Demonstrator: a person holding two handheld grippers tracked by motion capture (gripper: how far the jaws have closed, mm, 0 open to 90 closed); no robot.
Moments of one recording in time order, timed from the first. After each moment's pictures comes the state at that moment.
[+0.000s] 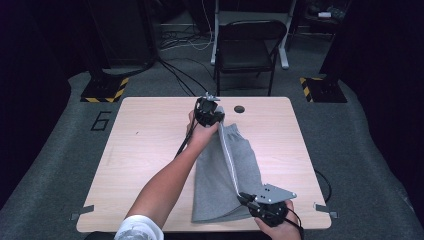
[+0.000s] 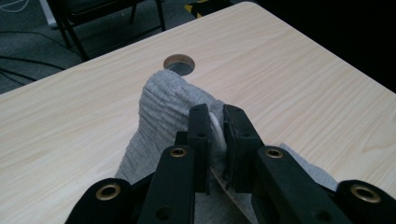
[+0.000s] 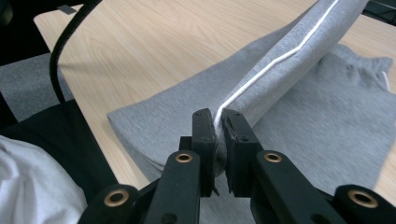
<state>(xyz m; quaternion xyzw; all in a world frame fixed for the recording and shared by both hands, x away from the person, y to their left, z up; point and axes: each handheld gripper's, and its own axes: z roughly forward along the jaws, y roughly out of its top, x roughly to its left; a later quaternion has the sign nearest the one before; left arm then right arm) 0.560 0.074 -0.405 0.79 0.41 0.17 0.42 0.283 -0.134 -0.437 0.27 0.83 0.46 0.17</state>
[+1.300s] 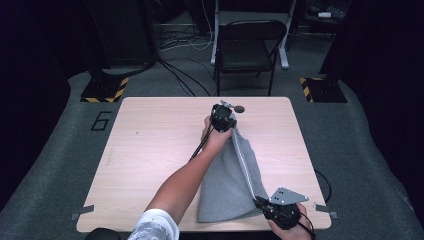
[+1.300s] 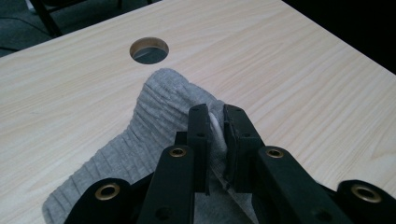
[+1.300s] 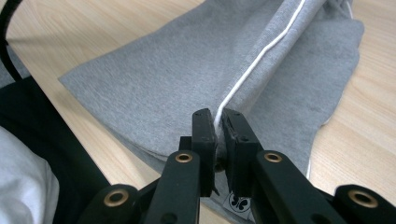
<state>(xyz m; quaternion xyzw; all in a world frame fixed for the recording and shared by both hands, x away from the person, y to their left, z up) 0.572 0.031 -0.440 0.81 0.41 0.16 0.39 0.283 -0.170 -0.467 0.34 0.83 0.41 0.17</state>
